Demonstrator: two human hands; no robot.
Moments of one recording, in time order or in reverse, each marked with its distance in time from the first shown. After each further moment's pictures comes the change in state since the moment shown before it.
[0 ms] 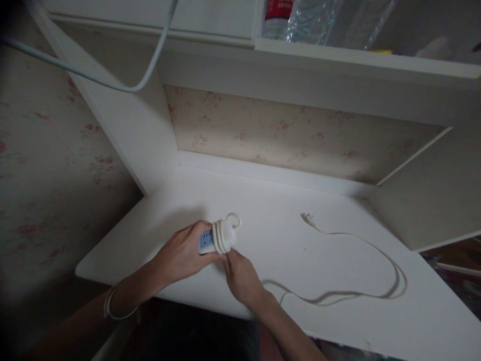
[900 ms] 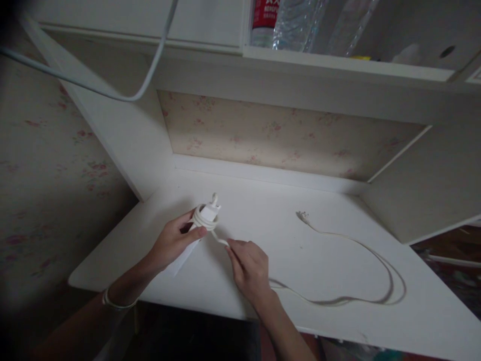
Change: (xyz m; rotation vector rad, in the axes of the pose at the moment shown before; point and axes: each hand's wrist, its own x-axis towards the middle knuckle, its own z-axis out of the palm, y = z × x) left_hand 0.020 -0.012 -0.010 -0.787 0.075 -0.126; right_hand -0.003 -0.026 -0.033 -0.197 0.496 -0.386
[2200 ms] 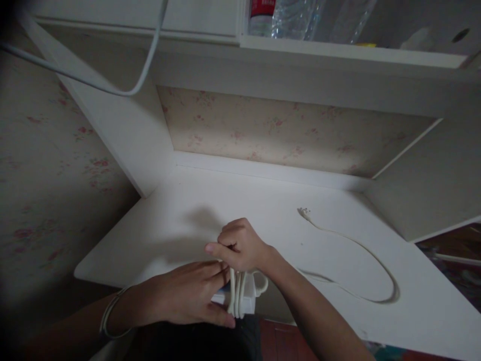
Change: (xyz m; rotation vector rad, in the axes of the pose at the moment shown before) left_hand -0.045 0.018 0.046 0.778 -0.717 0.318; right_hand 0.080 -0.003 -0.024 0.303 -0.597 -0.205
